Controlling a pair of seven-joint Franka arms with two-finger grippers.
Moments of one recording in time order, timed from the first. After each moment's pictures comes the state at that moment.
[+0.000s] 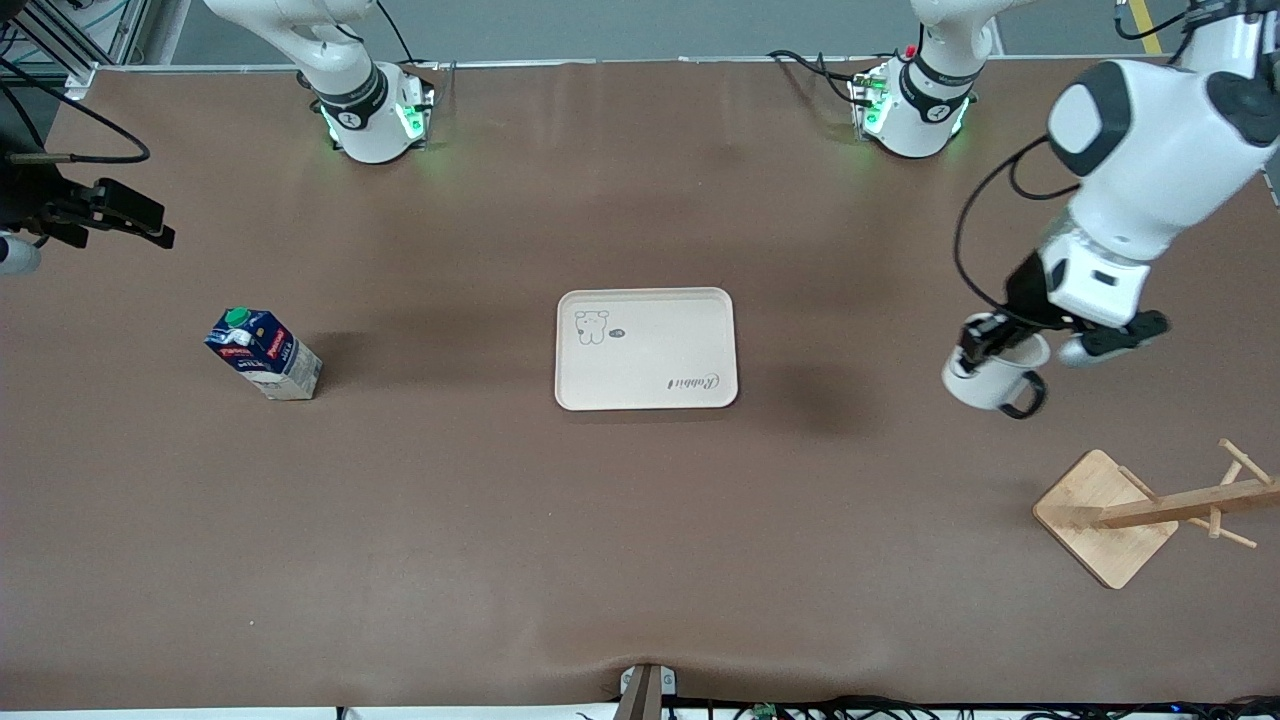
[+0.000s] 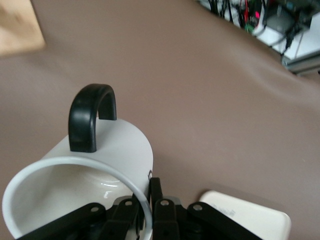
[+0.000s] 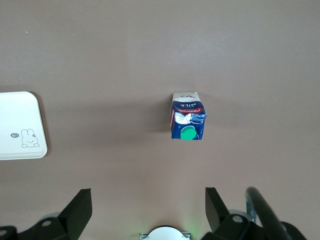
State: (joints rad) left arm 0.32 -0.05 -0.54 -2.10 -0.26 2.33 -0.47; right arm -0.01 -0.02 -0.01 -1.55 0.02 1.42 0.01
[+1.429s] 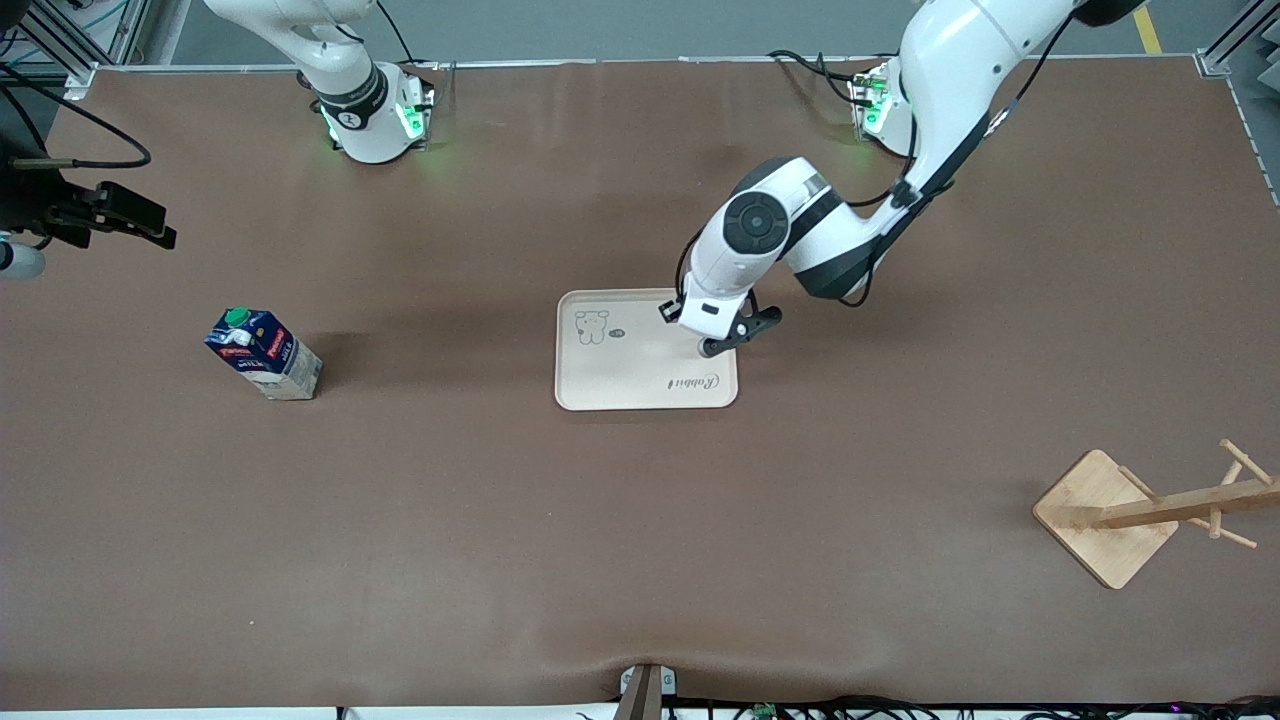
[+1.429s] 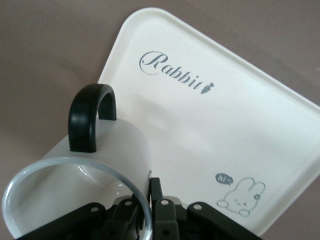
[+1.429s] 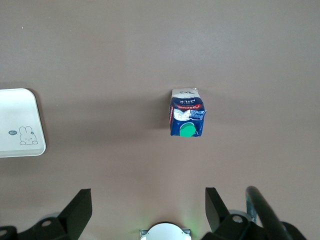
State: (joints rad) left arm -0.13 0.60 -0.69 -1.87 0.22 2.32 -1.39; right arm -0.01 -0.01 -0.01 -1.55 0.02 1.41 0.01
